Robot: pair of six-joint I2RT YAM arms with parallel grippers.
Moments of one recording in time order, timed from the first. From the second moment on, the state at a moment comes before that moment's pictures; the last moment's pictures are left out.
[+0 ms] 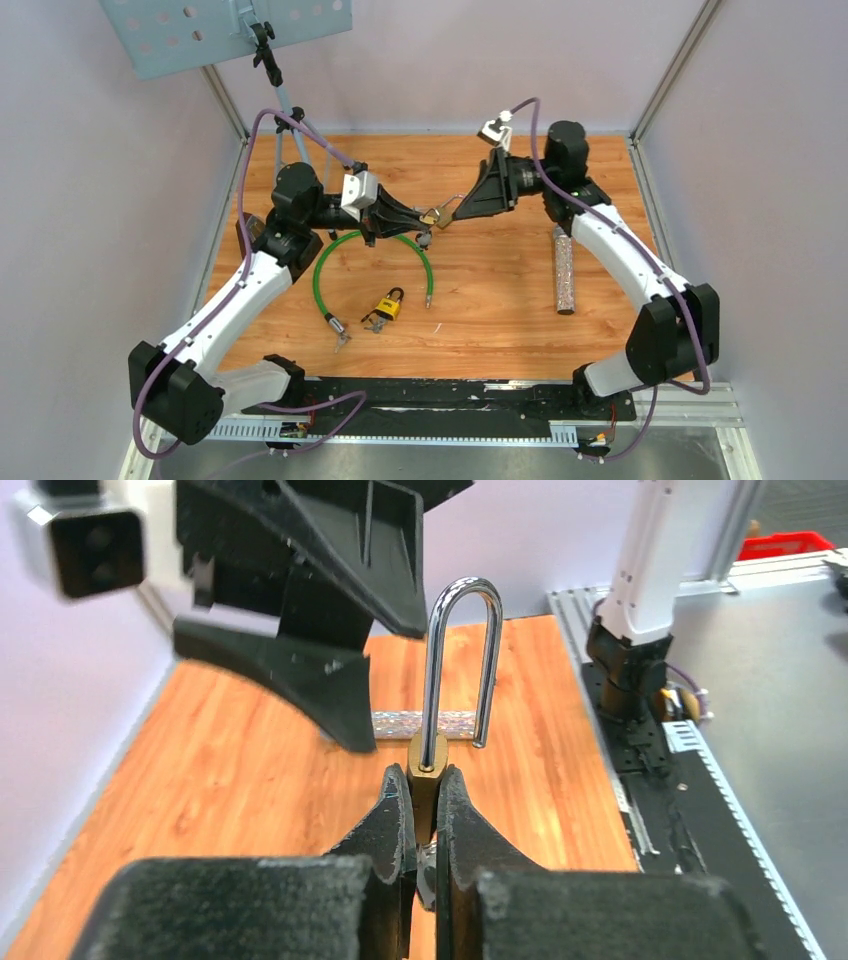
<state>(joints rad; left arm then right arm) -0.47 1.16 1.01 0.26 1.16 0.05 0.38 1.50 1.26 0.17 -1.41 0.96</state>
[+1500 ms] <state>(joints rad) -0.47 1.14 1.04 0.02 0.93 0.18 0.61 1.31 1.43 -0.27 -0.71 0.04</state>
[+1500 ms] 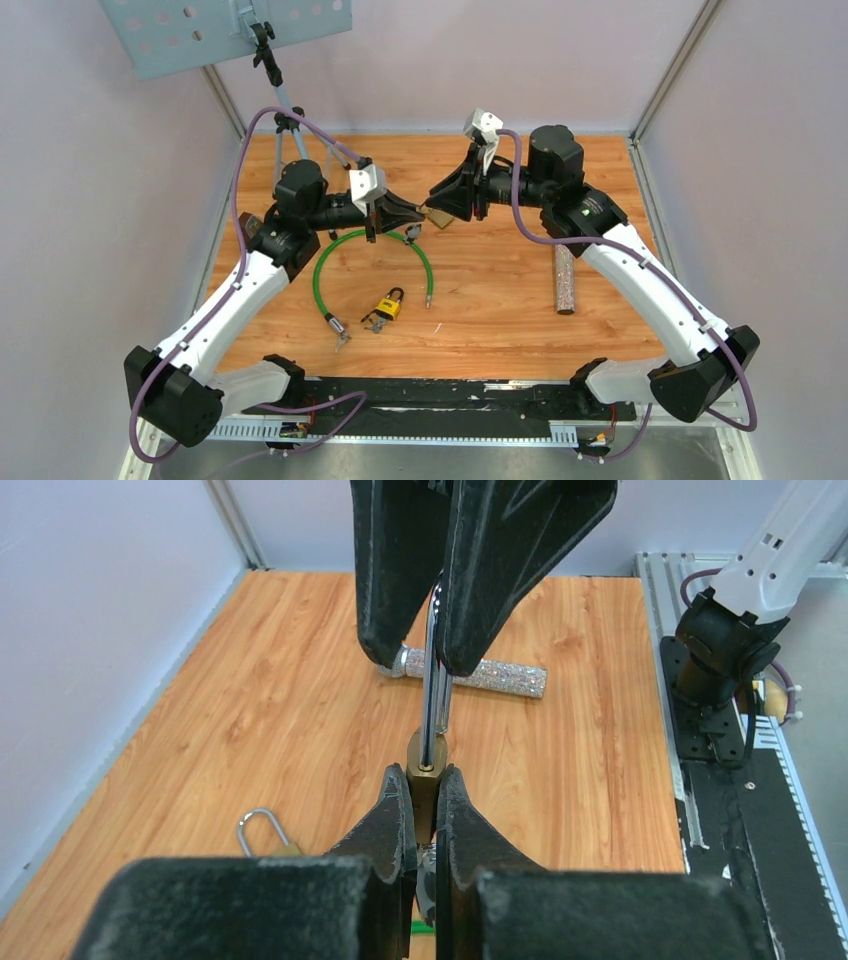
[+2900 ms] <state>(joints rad) -0.47 1.26 1.02 1.11 0.80 -0.79 0.61 1.18 1.49 0.03 -0.76 0.22</state>
